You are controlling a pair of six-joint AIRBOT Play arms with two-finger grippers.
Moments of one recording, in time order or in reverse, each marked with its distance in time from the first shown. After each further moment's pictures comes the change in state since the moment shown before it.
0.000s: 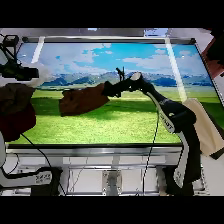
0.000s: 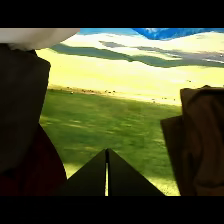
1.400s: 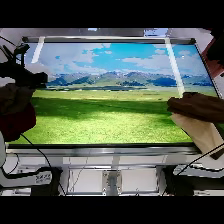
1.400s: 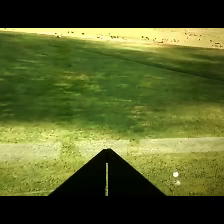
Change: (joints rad) left arm 0.000 0.000 0.000 -0.299 -0.244 0.003; right arm -1.050 0.636 -0.137 -1.113 0.723 0.150
